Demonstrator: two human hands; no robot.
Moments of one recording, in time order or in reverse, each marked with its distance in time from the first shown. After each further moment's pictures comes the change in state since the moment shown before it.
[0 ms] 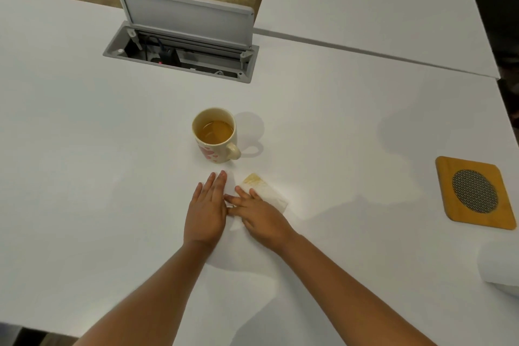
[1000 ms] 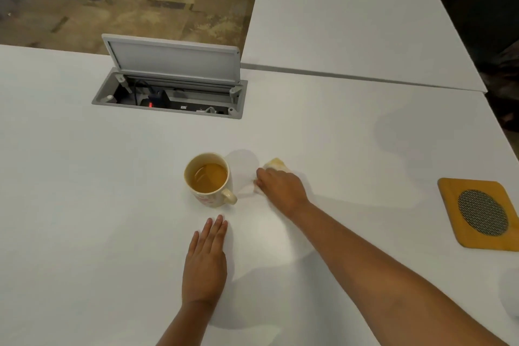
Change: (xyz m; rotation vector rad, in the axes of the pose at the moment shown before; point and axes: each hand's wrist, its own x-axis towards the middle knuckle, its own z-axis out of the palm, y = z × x) left_hand 0.003 0.006 -0.006 0.080 -0.031 -0.010; right_hand 0.072 0.071 -0.089 -0.512 0.318 0.211
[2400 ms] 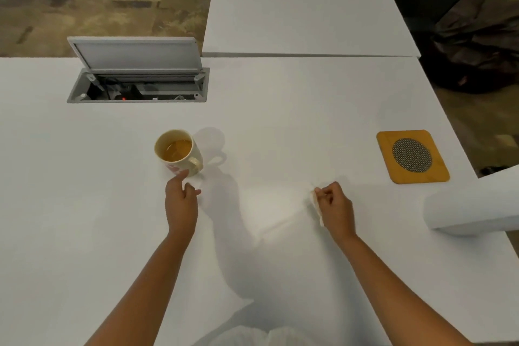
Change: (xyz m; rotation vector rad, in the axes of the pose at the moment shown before) left_hand 0.016 0.051 -0.052 -0.689 0.197 -0.347; right_hand -0.220 0.042 -0.050 0.689 0.311 0.853
